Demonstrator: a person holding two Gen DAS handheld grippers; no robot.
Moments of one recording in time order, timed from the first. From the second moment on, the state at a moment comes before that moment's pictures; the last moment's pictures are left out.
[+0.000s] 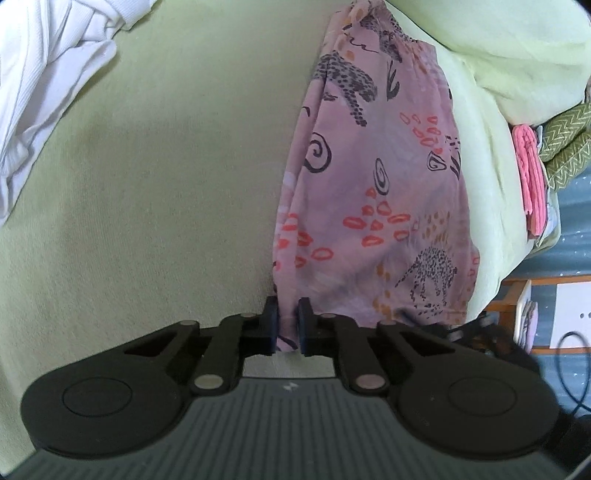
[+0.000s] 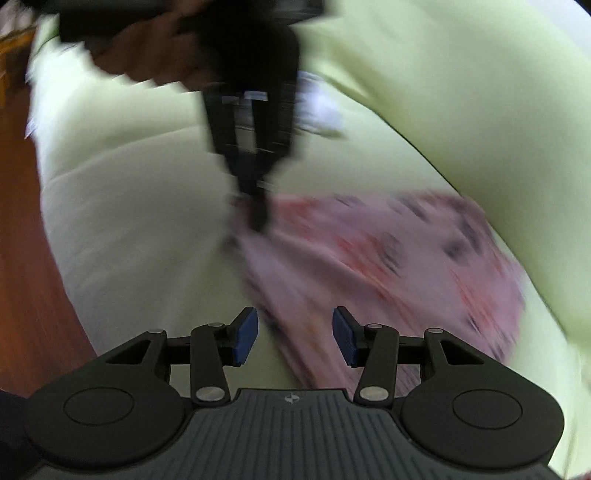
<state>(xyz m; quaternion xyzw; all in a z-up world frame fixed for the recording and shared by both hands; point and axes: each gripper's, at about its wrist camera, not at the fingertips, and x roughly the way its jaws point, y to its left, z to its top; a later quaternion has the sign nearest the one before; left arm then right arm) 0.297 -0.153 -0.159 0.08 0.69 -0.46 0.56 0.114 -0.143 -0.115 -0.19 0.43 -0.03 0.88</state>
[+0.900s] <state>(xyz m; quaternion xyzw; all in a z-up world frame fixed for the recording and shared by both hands) 0.151 -0.114 -0.131 0.61 0.00 -0.65 0.46 0.144 -0.167 -0.101 -0.17 0.40 0.01 0.90</state>
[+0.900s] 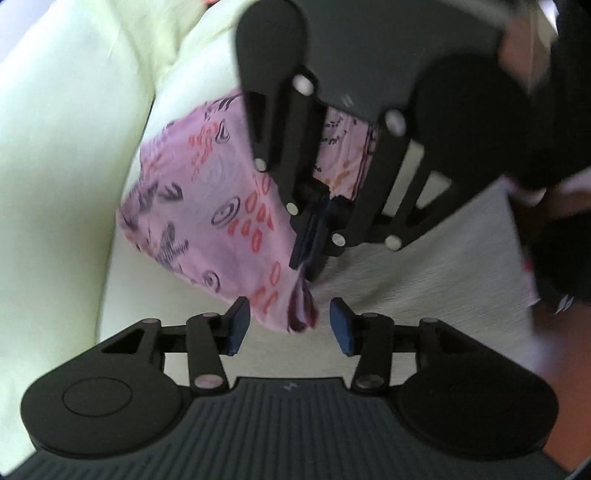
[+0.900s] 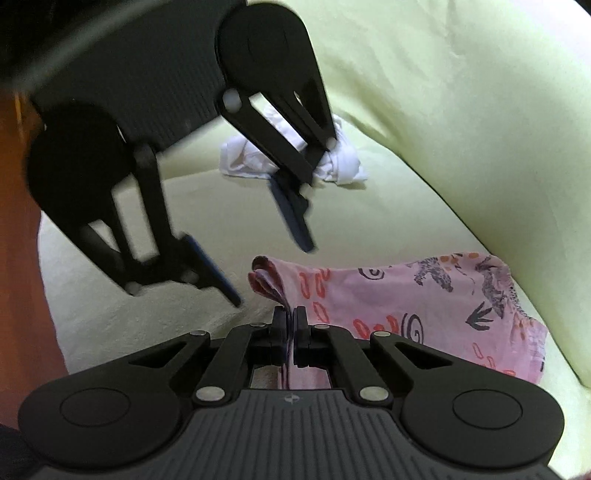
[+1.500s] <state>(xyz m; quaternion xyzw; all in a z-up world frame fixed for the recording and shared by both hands) 0.166 -0.132 -0.124 0.61 0.02 -0.64 0.46 0.003 -0.162 -0.167 -0.39 0.50 -0.11 0.76</state>
